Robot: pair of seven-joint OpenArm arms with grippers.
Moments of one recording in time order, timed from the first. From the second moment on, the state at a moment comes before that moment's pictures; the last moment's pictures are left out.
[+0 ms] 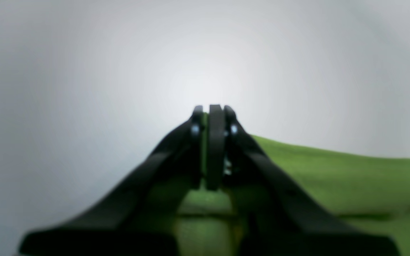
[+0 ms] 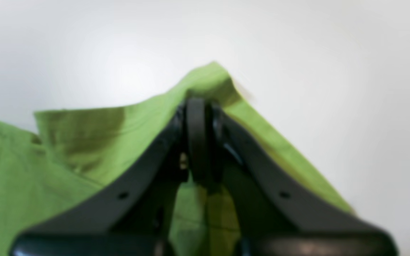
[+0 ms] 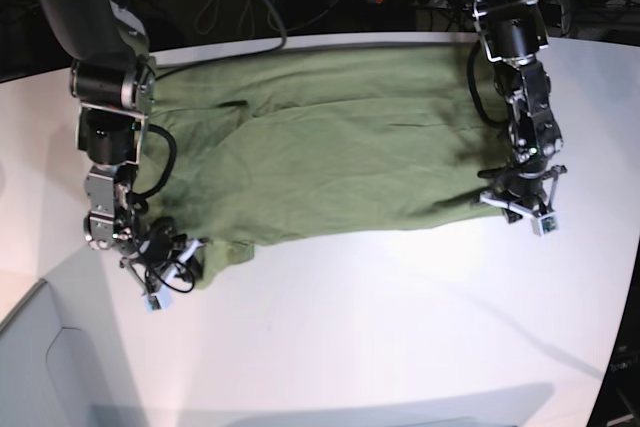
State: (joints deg) left arm -6.7 -12.6 -18.9 69.8 -12.8 -4.9 25.8; right arm 32.8 9.6 11.5 34.4 -1.4 37.1 -19.4
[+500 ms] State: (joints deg) left arm -6.0 -12.5 -18.9 69.9 -12.8 -5.1 25.8; right arm 29.0 7.3 11.4 48.7 -1.5 37.1 -26.8
